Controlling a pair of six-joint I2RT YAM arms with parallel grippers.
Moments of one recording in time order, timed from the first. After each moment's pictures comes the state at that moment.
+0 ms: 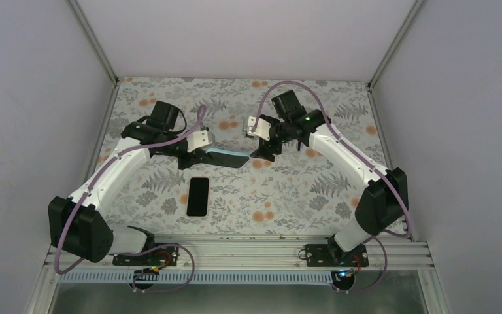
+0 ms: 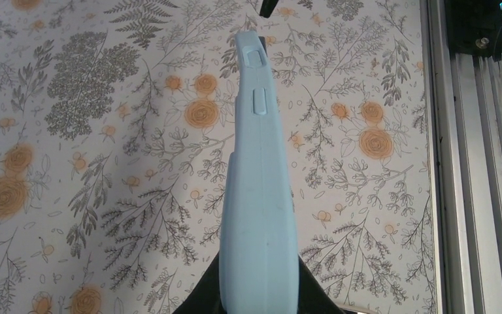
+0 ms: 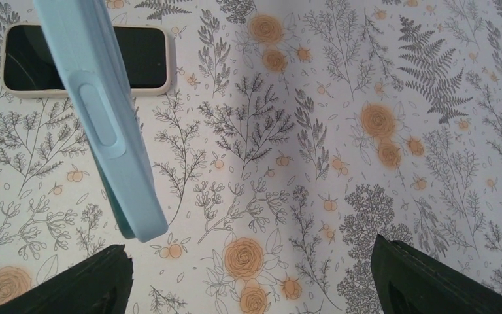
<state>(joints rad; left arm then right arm) -0.33 1.32 1.15 -0.92 0.71 0.86 0.57 1.58 1.40 -0.79 -0.41 -0.86</state>
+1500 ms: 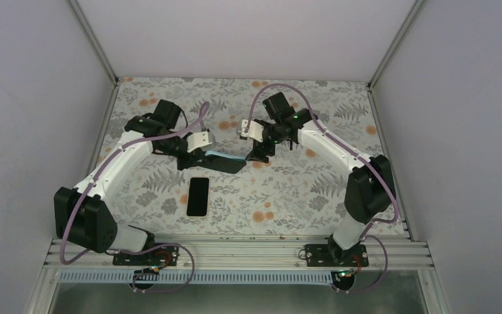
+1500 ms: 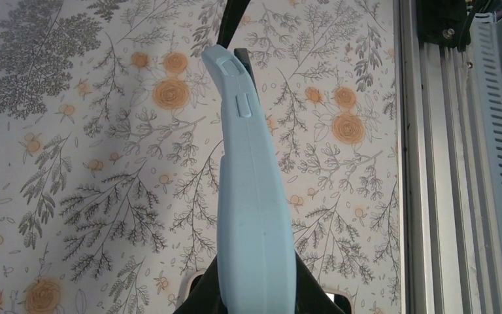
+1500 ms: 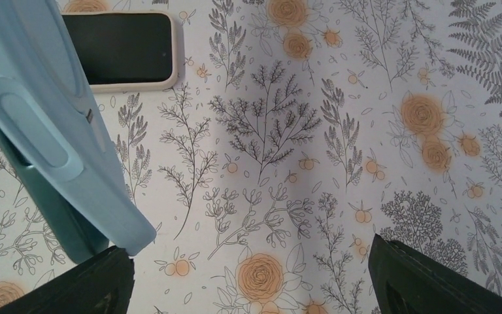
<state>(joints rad) -0.32 1.39 1.19 -1.04 0.74 0.90 0.58 1.71 1.42 -0.76 -0.43 -0.84</state>
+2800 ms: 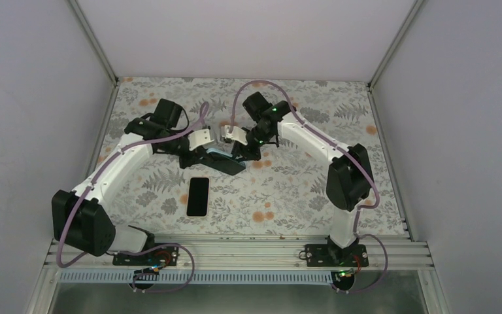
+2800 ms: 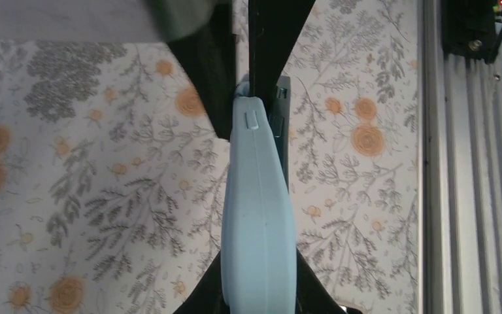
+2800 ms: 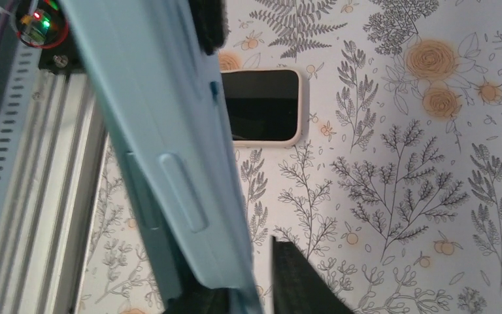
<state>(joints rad) -0.33 1.36 1.18 -0.96 0.69 0.82 0.69 1.89 1.66 -1.02 -0.65 -0.81</state>
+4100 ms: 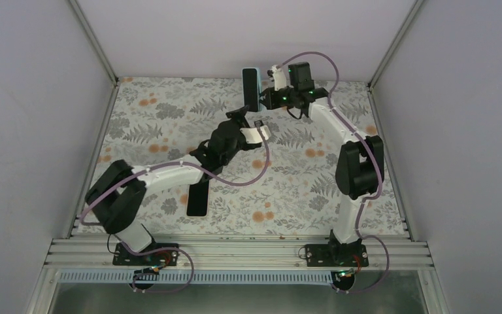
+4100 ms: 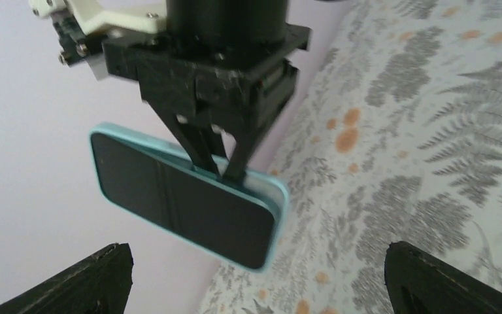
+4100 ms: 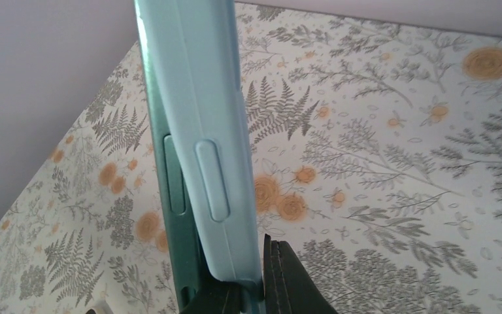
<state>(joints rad) -0.83 1.58 0.98 0.38 -0.27 0.81 0.32 1.94 1.68 -0.42 -0.56 0.10</state>
